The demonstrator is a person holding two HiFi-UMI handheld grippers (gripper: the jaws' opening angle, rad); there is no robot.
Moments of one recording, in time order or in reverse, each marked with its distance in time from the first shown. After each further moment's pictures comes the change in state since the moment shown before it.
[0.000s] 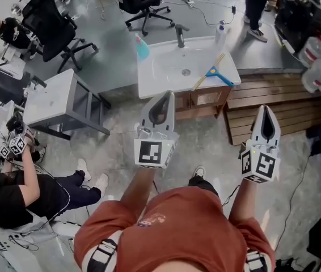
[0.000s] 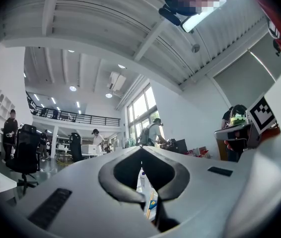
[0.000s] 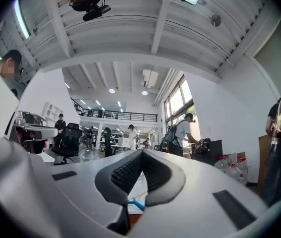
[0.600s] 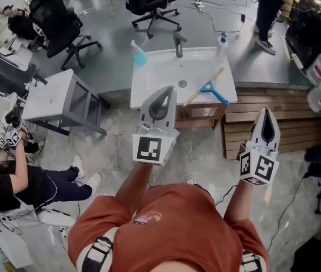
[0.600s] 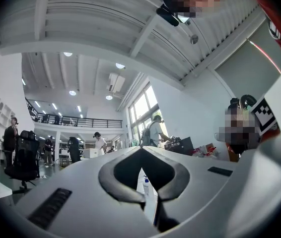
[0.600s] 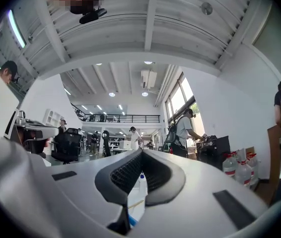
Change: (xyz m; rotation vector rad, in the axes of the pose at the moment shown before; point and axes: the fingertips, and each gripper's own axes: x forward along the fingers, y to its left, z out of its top) left arm 0.156 -0.031 -0.011 0.056 -0.013 0.038; right arm 0.138 -0.096 -0.018 0.062 -0.022 0.049
